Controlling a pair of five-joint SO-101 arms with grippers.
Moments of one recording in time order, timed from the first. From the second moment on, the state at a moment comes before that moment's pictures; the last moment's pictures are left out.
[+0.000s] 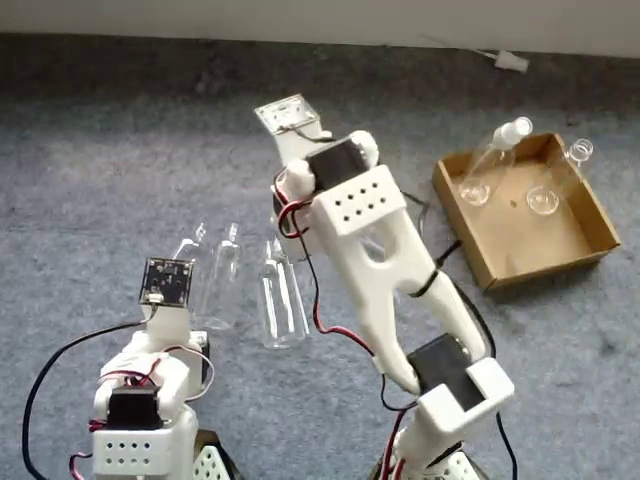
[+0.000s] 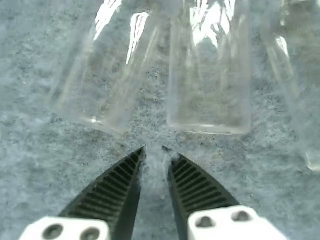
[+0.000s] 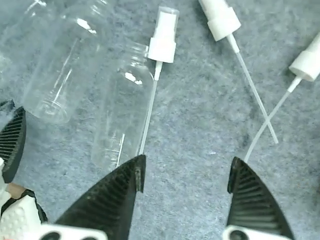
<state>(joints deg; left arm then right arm) -7.5 -103.3 95.2 76.3 1.7 -36.0 8.8 -21.5 100.0 -3.0</state>
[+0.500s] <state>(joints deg) -14.6 -103.3 94.2 76.3 -2.5 -43.3 34.2 -41.5 100.0 -8.1</state>
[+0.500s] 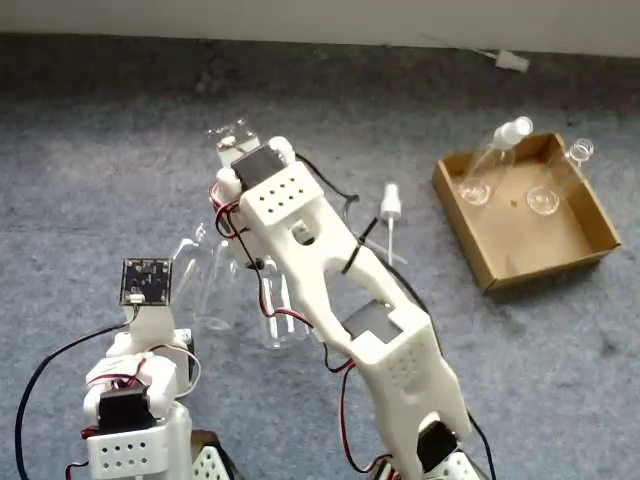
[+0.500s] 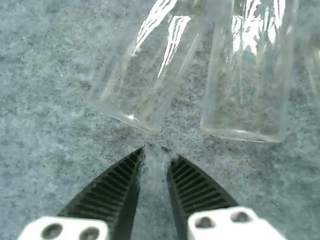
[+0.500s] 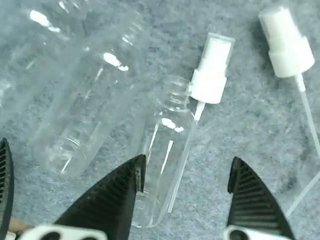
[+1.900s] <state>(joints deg) -12.9 -103.3 94.2 76.3 -4.1 -46.0 43.6 -34.2 96.3 -6.9</state>
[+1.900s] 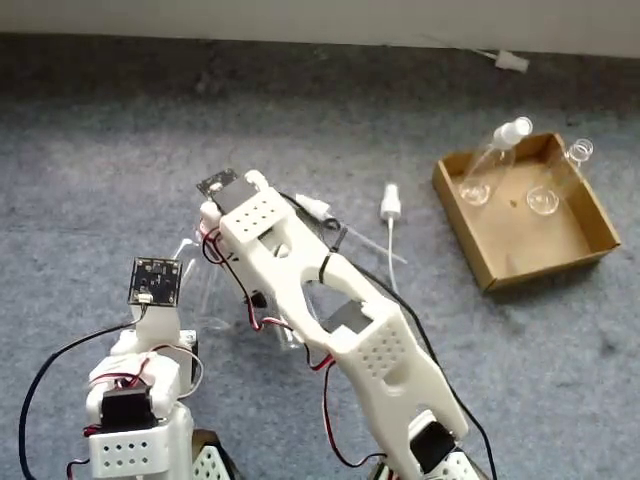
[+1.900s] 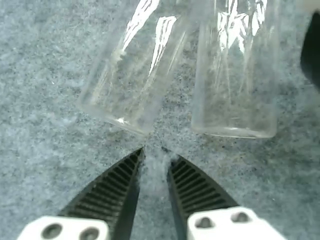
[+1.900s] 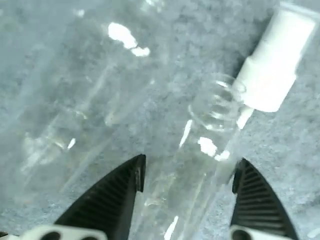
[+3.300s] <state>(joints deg) -12.9 -103.3 94.4 76.3 -4.2 -32.3 -4.4 -27.3 100.0 0.7</state>
